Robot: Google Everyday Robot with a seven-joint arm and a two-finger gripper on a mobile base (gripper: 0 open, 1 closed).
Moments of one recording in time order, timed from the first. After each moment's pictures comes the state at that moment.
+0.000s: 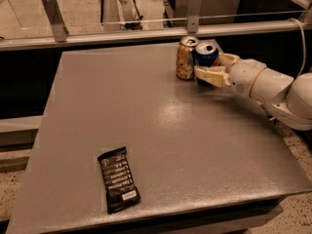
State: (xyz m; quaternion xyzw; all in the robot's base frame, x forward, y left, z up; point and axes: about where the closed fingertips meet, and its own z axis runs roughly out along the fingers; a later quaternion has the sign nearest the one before) arm 0.651 -0.176 0.891 -0.32 0.65 0.17 0.66
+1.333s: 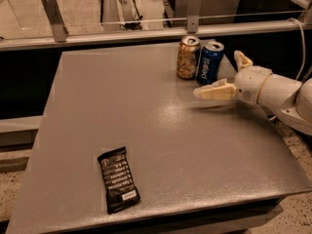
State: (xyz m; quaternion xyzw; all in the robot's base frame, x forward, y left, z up) arm 0.629 -0.184 0.874 -0.33 0.68 0.18 0.63
